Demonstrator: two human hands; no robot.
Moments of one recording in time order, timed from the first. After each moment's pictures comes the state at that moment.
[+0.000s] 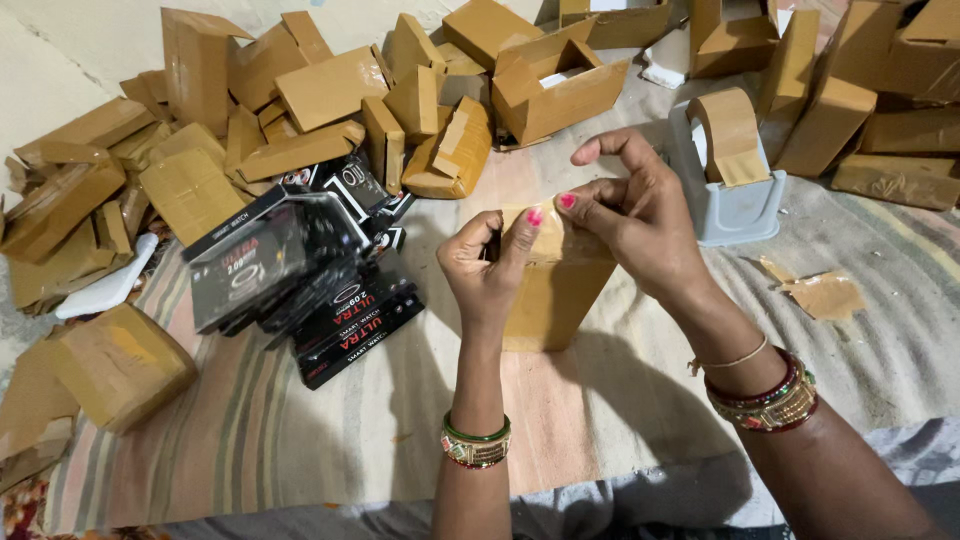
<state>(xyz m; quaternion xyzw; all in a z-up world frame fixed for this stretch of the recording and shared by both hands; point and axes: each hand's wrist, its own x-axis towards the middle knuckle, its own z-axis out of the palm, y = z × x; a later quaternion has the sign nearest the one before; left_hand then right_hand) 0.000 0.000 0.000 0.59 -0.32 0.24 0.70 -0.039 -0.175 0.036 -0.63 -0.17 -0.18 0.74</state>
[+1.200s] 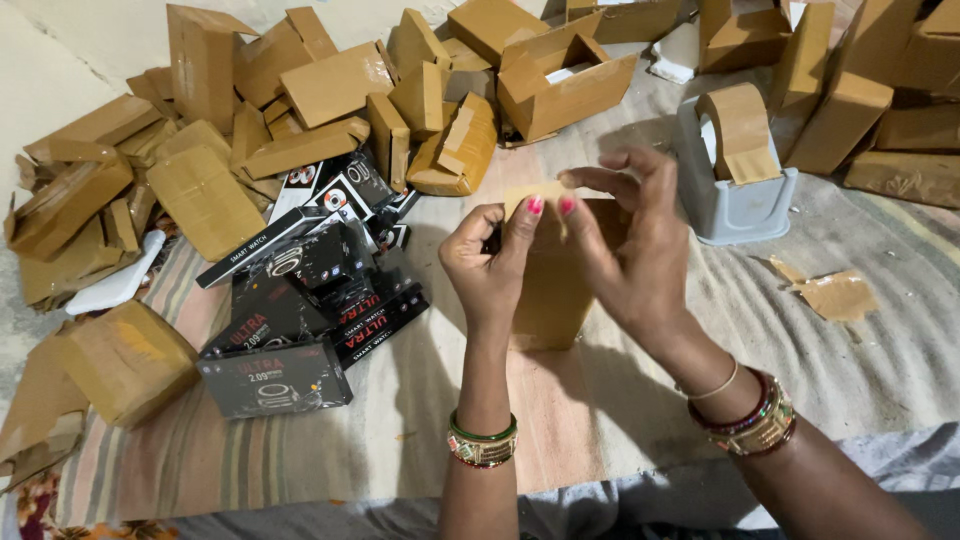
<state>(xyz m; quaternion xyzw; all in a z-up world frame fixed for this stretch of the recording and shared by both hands) 0.000 -0.005 0.008 0.60 -0.27 0.28 0.70 -0.062 -0.144 0.034 -0.75 -0.09 -0.40 0.52</state>
